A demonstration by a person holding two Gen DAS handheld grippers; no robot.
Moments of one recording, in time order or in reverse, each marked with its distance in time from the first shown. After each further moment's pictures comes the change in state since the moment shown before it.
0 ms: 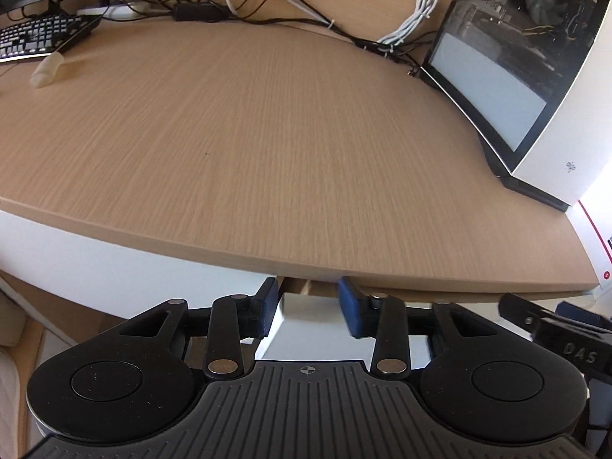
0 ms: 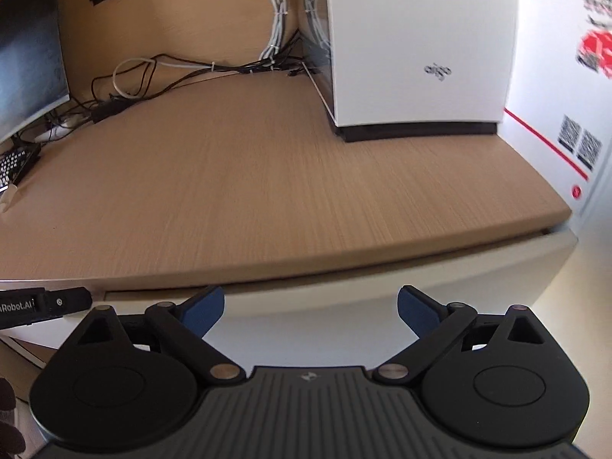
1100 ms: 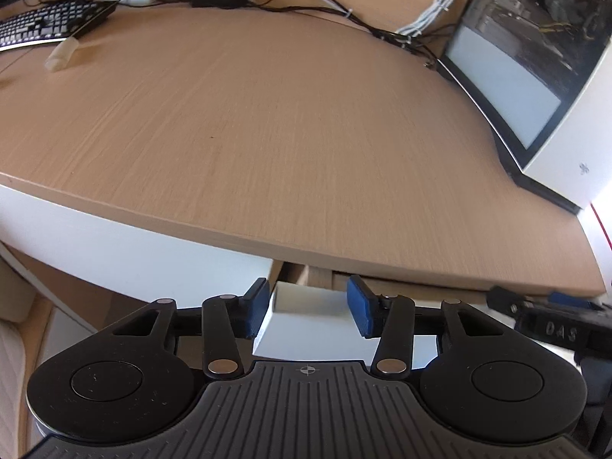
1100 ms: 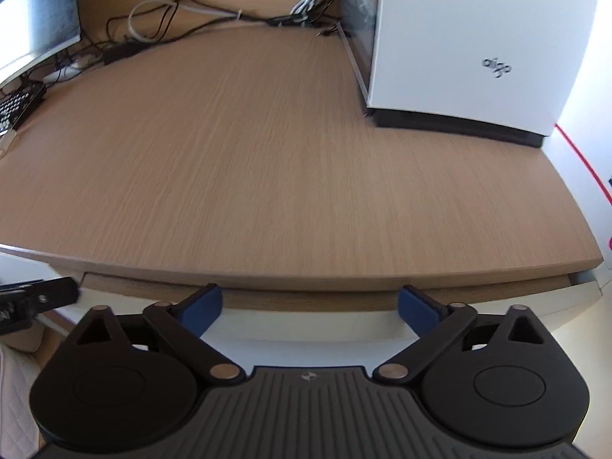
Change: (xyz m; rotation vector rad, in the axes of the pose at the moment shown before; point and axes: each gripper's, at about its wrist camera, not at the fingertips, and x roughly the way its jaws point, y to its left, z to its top) left arm -0.005 -0.009 -0.004 -0.048 0.039 0.052; right arm 0.034 0.001 0.030 -0.084 0.131 0.030
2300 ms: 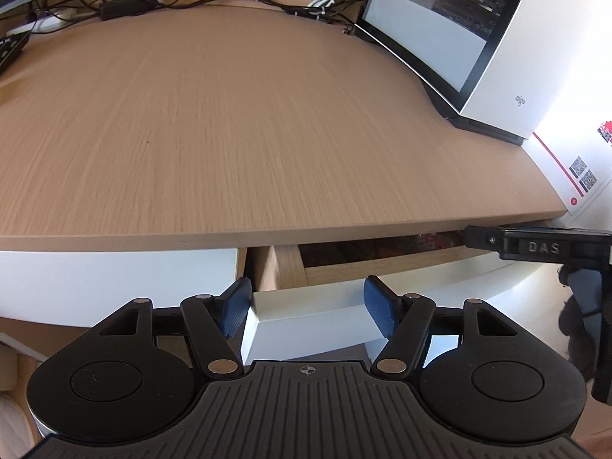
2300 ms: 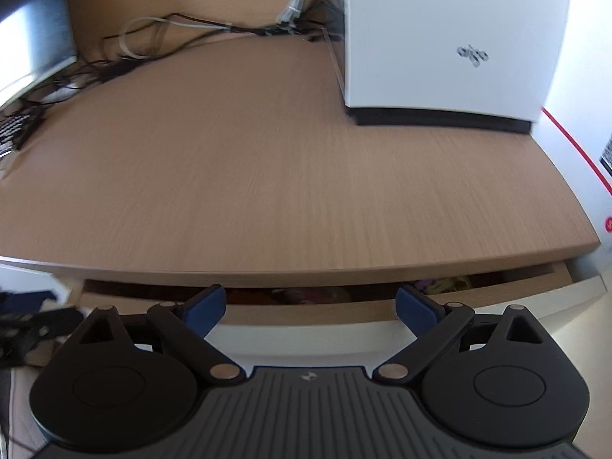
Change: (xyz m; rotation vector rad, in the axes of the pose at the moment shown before) left arm 0.001 0.007 -0.006 0.241 0.053 -0.182; right arm 0.000 -0.016 -0.005 0.054 0.006 0.012
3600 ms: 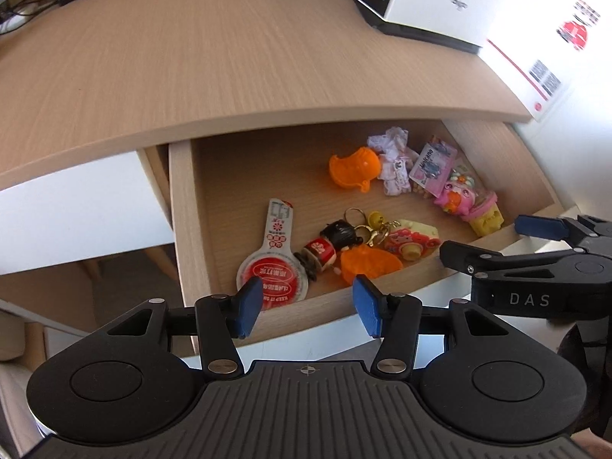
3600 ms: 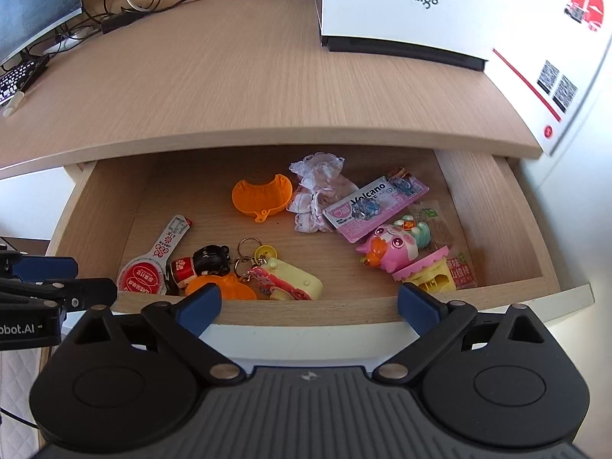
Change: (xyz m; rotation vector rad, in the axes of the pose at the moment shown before) left arm -0.010 -0.083 -0.043 0.115 0.195 0.010; right arm -0.057 -0.007 -0.074 -0.045 0.099 -0.038
